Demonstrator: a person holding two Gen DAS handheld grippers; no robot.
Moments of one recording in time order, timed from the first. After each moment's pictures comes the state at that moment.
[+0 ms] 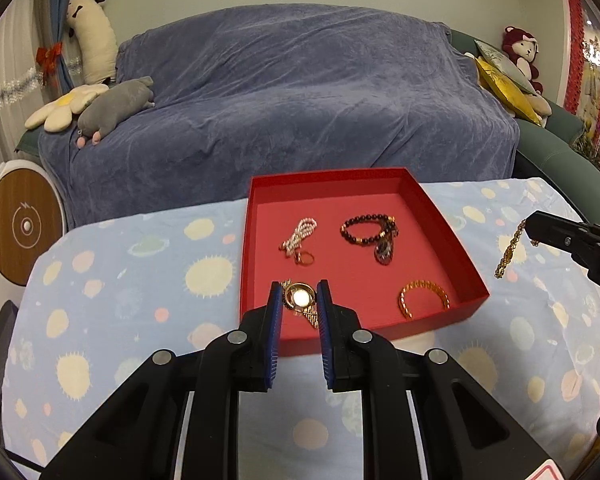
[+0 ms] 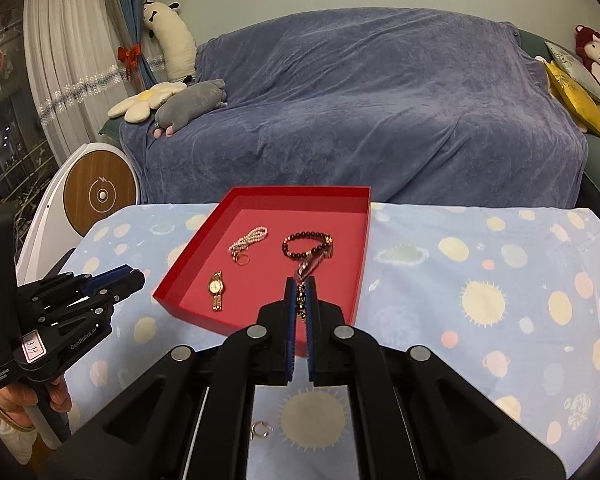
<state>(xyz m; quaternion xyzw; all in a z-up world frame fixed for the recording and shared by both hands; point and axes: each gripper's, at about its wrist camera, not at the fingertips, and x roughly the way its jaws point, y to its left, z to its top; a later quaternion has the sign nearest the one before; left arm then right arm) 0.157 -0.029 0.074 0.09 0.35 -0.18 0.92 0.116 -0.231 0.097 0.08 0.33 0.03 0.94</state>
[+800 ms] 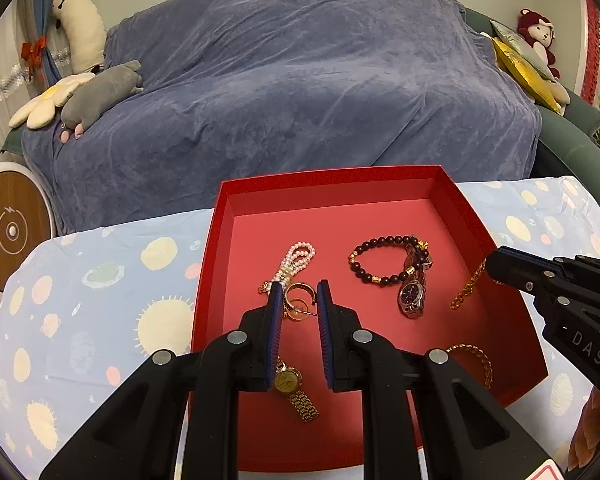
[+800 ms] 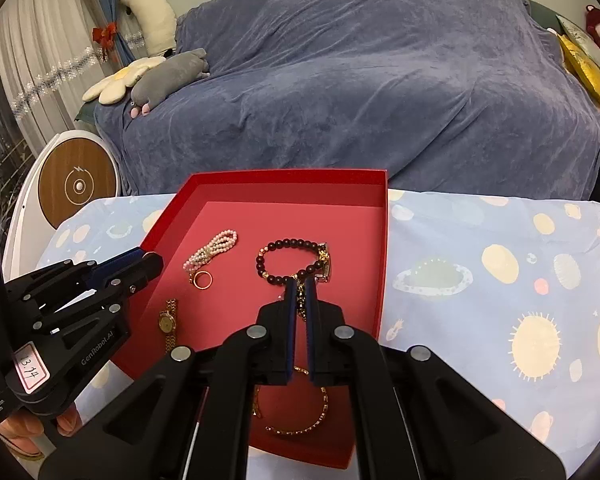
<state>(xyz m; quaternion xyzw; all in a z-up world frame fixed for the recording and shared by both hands) 0.250 -0.079 0.026 0.10 0.39 -0.16 0.90 0.213 -0.234 0.034 0.09 0.39 0.02 0.92</state>
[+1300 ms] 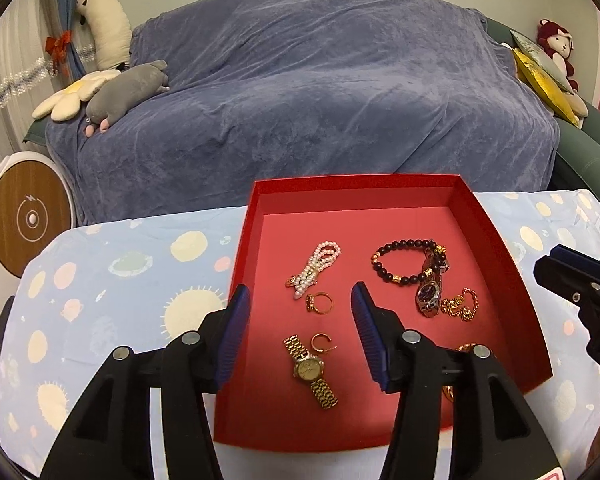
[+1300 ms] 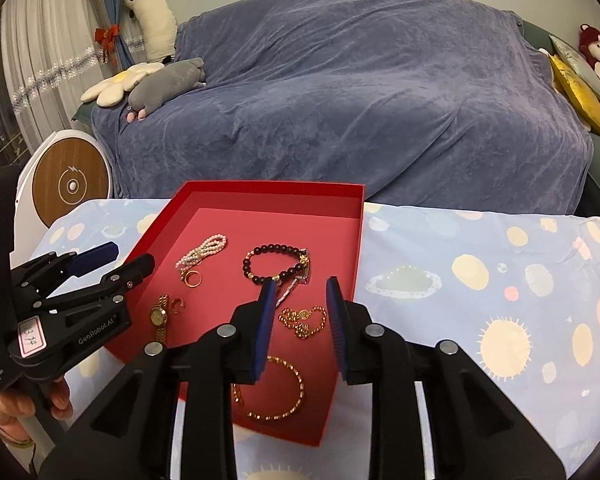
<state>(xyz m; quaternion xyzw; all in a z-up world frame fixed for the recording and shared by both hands) 0.232 -0.062 0.039 0.10 0.37 -0.12 0.91 0.185 -0.239 0.053 0.06 0.36 0.01 0.93</state>
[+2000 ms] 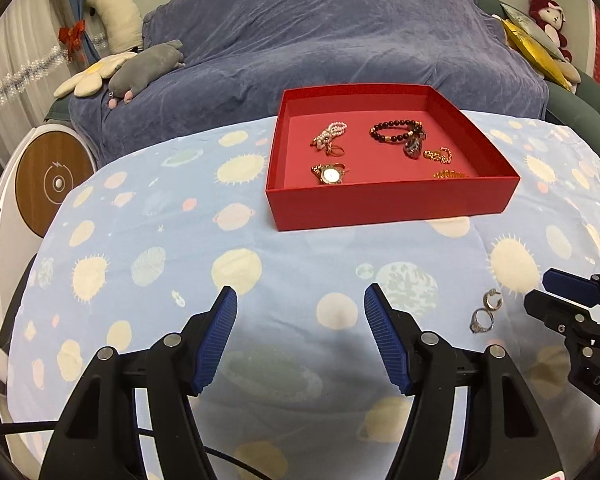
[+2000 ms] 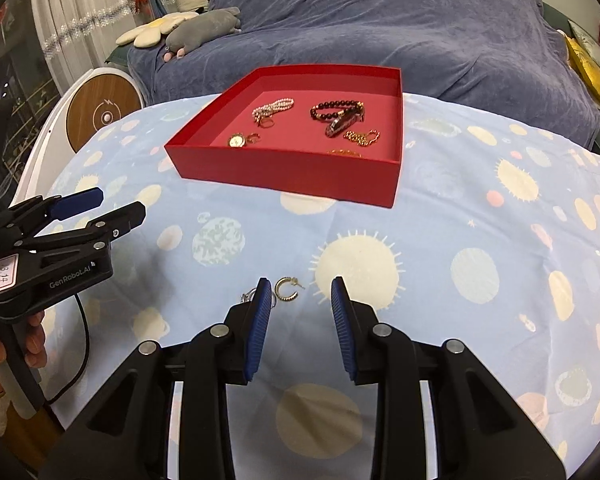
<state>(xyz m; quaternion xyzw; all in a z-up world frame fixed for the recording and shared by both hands) 0.090 -0.002 0.005 0.12 0.41 -0.11 0.90 0.041 -0.179 -0.001 0.04 0.43 0.05 0.90</state>
